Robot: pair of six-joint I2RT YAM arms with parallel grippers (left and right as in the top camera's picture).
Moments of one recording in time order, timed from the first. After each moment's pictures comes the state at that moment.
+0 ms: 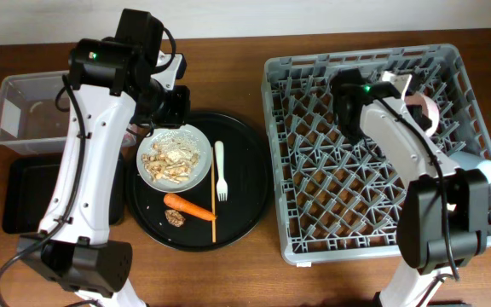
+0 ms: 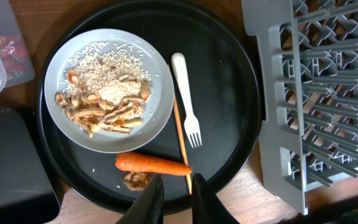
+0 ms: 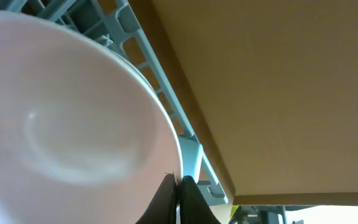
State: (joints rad) left arm -0.21 1.87 2.12 -1.56 0.17 -0.10; right arm 0.16 1.92 1.48 -1.14 1.20 0.53
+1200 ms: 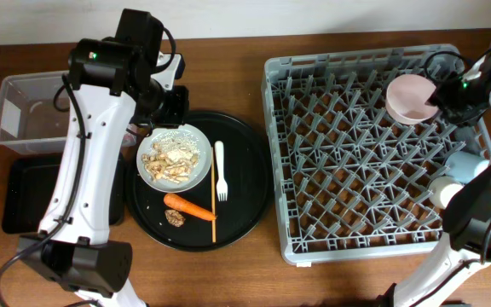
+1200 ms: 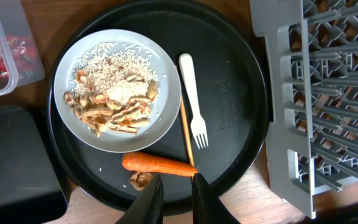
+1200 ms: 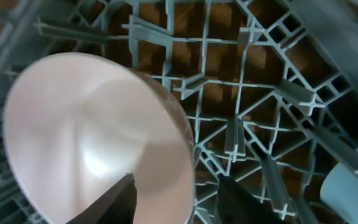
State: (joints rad) left arm -0.21 1.87 2.12 -1.56 0.14 -0.10; right arm -0.42 2.05 1.91 -1.15 -0.21 0.30
